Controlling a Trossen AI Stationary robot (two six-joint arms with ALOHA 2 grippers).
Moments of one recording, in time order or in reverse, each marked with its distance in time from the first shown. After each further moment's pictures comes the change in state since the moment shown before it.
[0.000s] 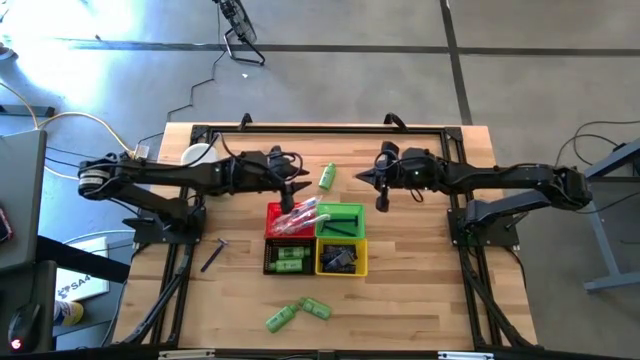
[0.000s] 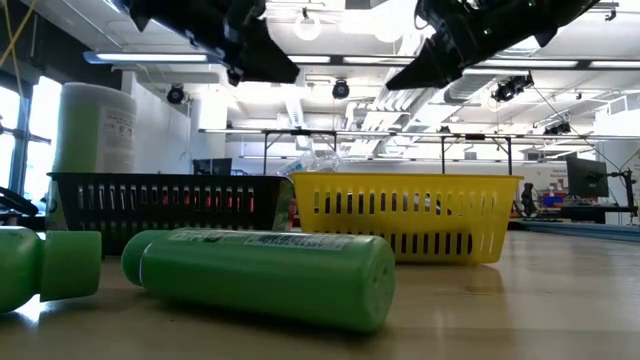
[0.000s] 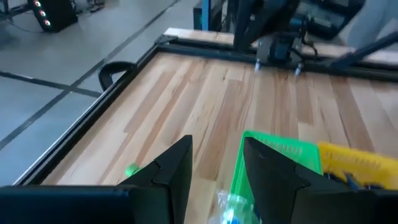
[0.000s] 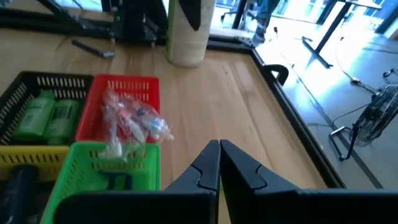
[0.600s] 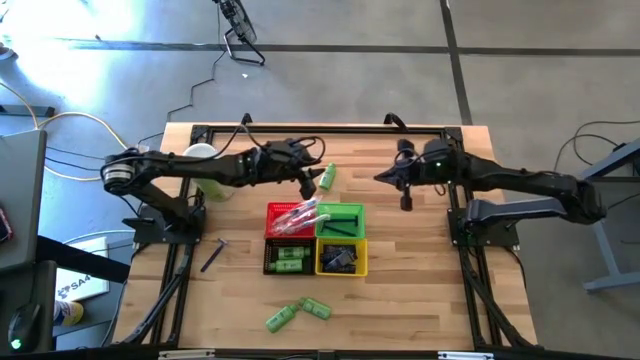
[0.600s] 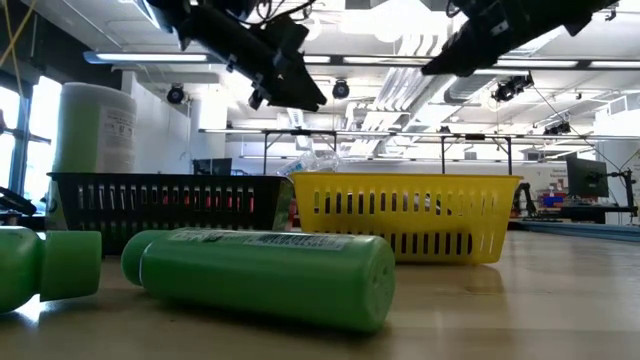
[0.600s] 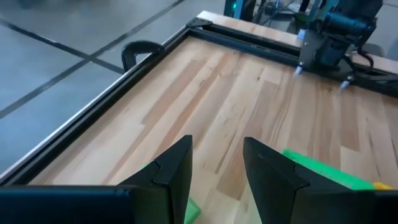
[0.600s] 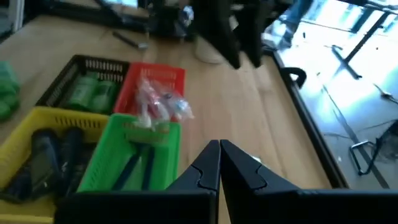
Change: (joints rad) left arm 0.086 0.219 0.142 0.016 -0.024 -0.110; right arm -0.104 -0.218 -0.015 -0.228 -0.208 -0.099
